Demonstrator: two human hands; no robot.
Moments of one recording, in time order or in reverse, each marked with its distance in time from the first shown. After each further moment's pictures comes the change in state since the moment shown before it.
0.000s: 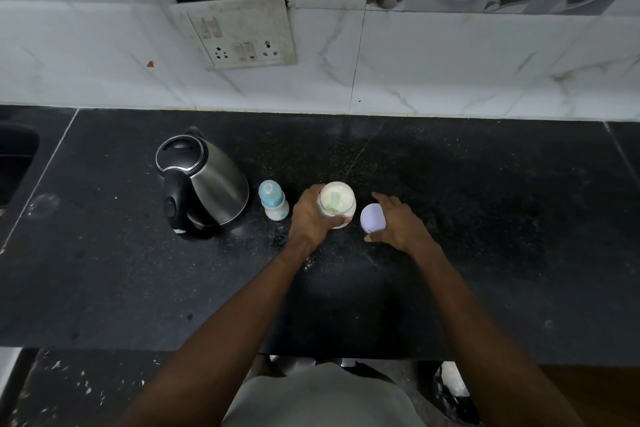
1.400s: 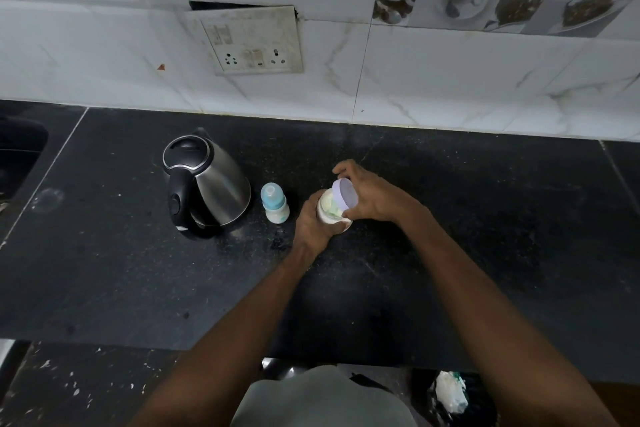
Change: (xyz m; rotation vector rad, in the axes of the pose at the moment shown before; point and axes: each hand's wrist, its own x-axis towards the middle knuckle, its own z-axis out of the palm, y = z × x) left_hand -0.009 -0.002 0.010 -0.173 -0.002 -0.039; right_hand 0.006 -0.076 -0.076 0.056 -0.084 -0.451
